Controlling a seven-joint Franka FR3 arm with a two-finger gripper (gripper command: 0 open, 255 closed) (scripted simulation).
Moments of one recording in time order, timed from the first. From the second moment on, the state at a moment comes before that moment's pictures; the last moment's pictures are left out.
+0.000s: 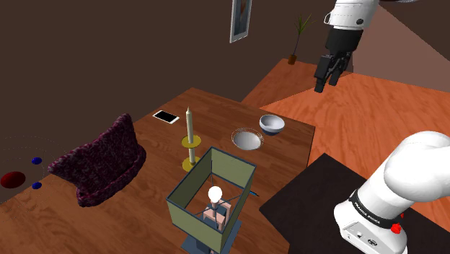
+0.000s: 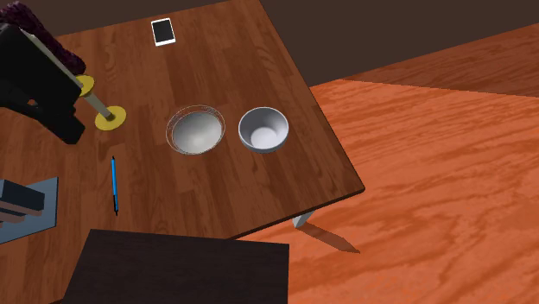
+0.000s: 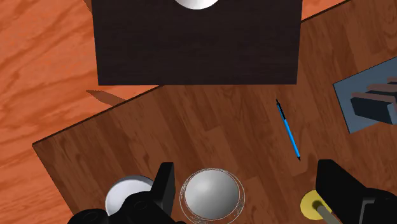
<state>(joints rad) -0.02 -0.79 0.07 -2.35 0.07 1.48 0.01</state>
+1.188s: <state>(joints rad) -0.06 -0.35 0.00 -2.43 -0.01 1.98 -0.13</state>
